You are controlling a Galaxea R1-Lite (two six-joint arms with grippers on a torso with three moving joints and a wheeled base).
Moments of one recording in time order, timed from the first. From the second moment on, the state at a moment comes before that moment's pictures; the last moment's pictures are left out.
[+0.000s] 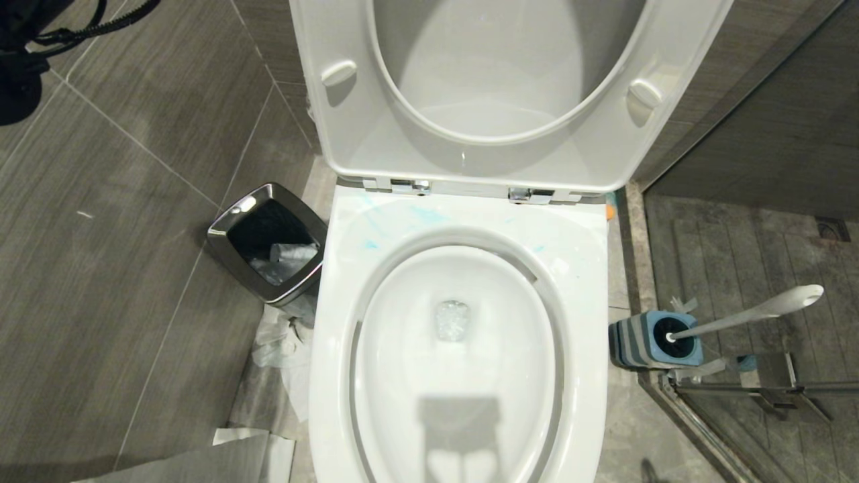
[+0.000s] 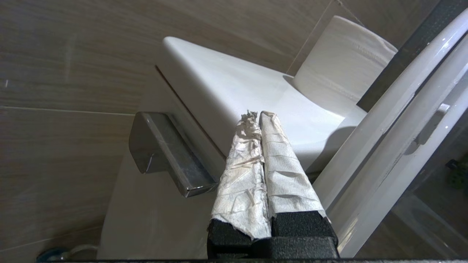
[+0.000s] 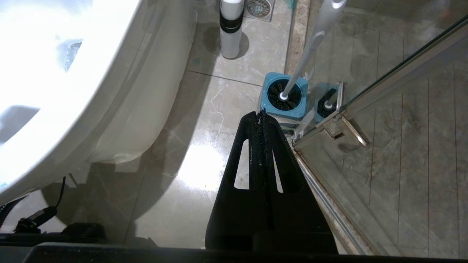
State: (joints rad) left arm -0.15 1.81 -1.93 -0.72 -0.65 -0.49; right arm 0.00 0.00 0.00 -0.06 0.00 -0.02
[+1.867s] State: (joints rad) left arm -0.27 1.80 -1.79 -0.79 -0.65 -0.27; right arm 0.00 0.00 0.00 -0.06 0.00 -0.02
